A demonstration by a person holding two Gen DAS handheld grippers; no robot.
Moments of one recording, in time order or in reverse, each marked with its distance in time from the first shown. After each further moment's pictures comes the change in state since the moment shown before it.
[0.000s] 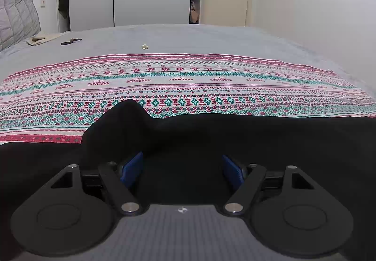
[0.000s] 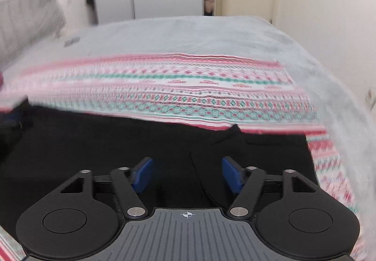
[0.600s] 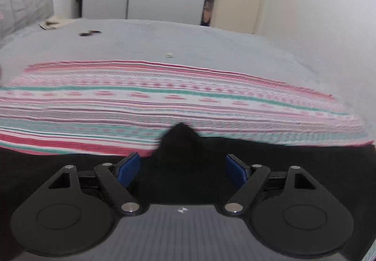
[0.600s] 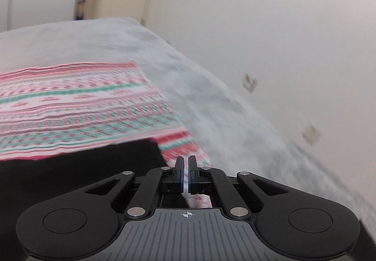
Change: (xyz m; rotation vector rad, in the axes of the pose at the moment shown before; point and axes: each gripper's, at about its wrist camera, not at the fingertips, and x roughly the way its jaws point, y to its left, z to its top) left arm -0.075 0.078 0.042 -0.090 0.057 -0.011; right arm 0.035 -0.081 0.006 0.271 0.015 -0.632
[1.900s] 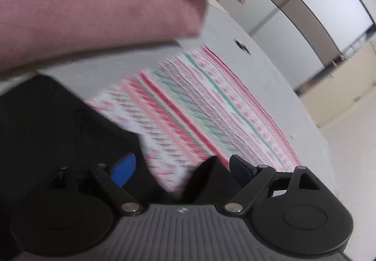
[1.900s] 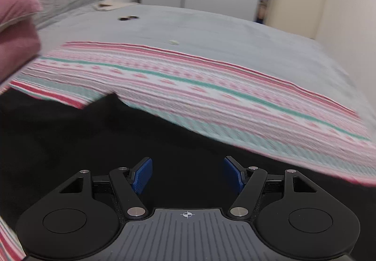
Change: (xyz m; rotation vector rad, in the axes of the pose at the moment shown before) left arm -0.079 0.312 -0.012 -0.757 0.033 0.060; right arm -0.224 0.323 -0.017 -0.437 -0.001 0.732
